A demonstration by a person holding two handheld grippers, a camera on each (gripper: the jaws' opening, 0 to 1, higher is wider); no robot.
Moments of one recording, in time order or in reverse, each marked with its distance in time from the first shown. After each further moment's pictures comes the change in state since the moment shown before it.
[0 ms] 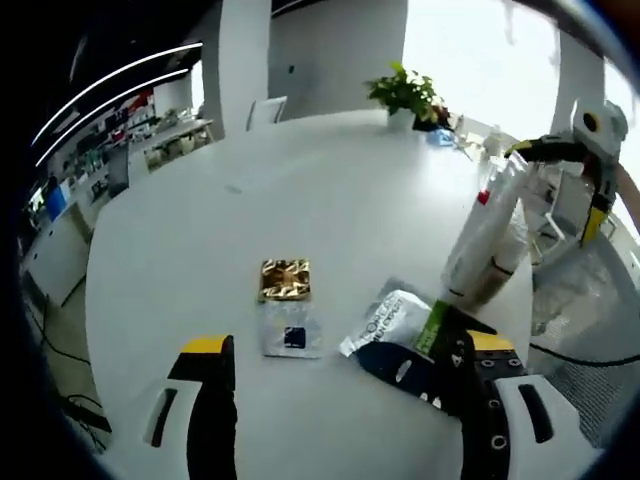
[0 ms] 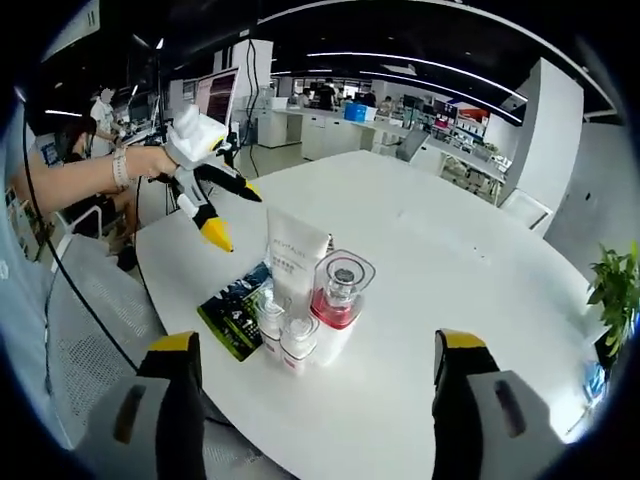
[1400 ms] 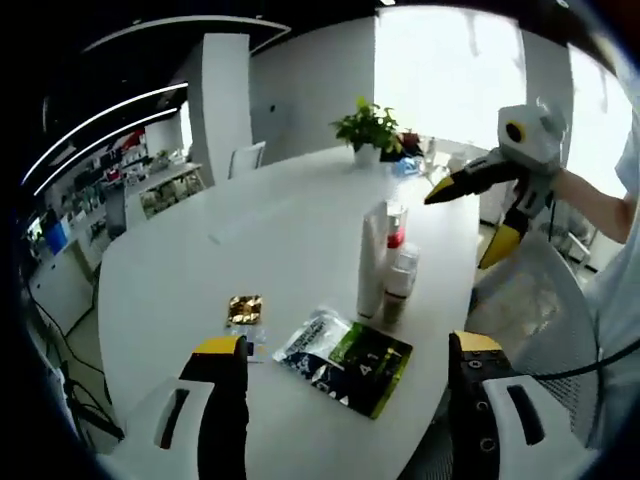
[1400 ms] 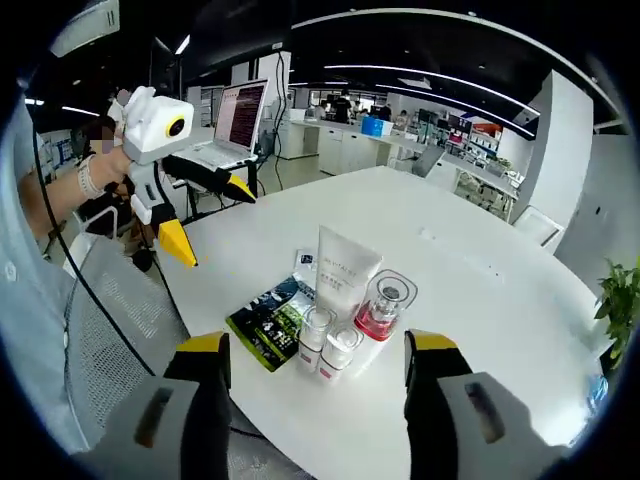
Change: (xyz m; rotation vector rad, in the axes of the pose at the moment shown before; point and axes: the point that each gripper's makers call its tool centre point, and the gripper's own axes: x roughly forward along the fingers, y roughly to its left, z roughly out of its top) left arm -0.094 -0.111 0.025 0.096 -0.159 -0.019; right arm -0.014 0.030 0.015 -0.045 -0.066 0.038
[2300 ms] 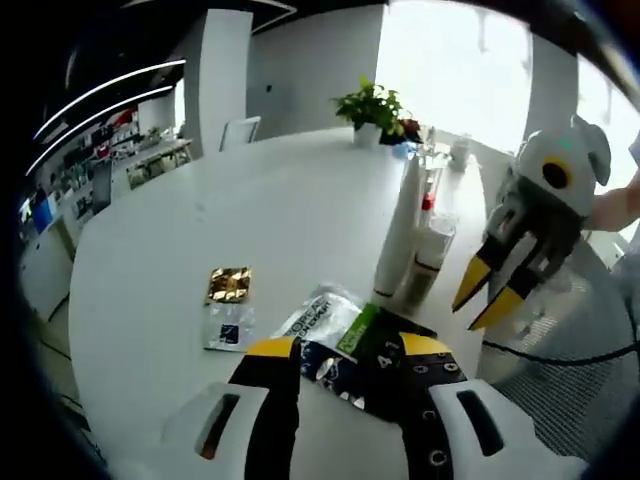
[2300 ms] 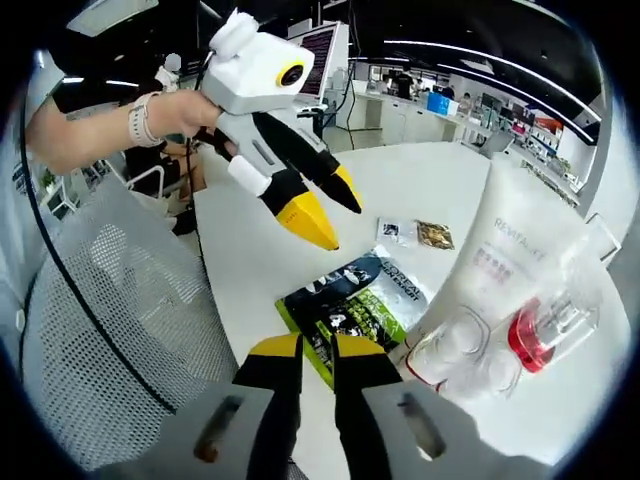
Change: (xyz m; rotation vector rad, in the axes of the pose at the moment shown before) left arm 0.050 0.013 -0.040 -0.066 0.046 -0.075; right arm 0.073 0.082 -0.032 -0.097 0.087 0.262
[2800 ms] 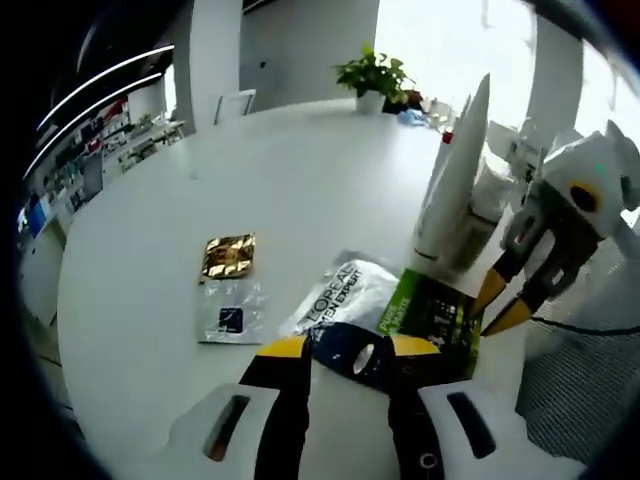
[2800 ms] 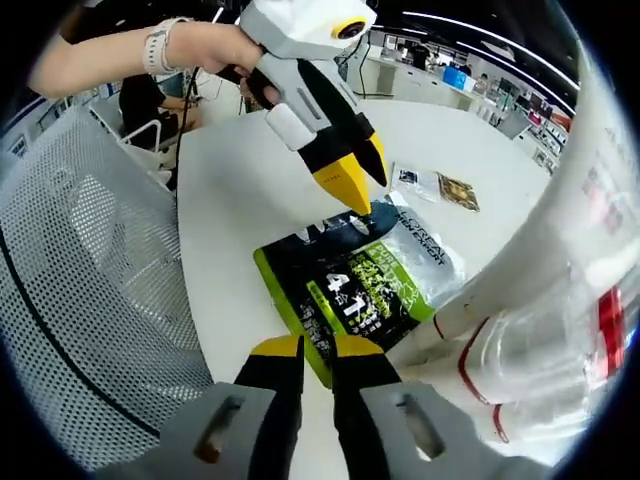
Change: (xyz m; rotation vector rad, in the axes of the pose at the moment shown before) left arm 0.043 0.030 -0.036 0.023 0.115 0.000; right arm 0.055 -0.001 -0.051 -0.059 0.175 0.025
